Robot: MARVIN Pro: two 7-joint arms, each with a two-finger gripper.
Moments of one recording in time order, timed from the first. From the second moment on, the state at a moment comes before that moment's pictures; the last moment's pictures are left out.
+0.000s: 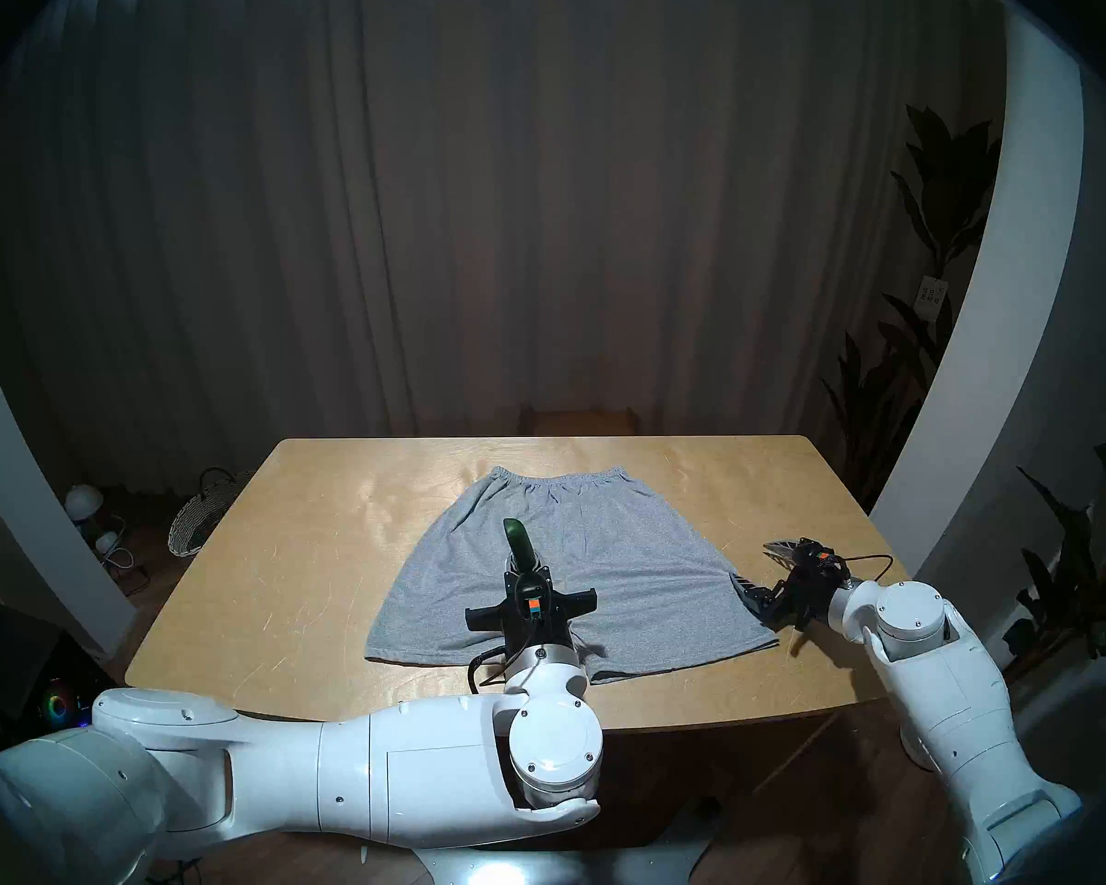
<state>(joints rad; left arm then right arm) 0.99 -1.09 -0.03 -1.68 -0.69 -0.32 1.49 -1.52 -1.06 1.59 -1.26 0.04 -0.01 0.63</state>
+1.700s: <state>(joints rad) 1.11 -0.50 -0.35 -1.72 -1.05 -0.95 0.85 -1.58 -1.18 1.70 -1.53 0.20 -0.02 0.59</state>
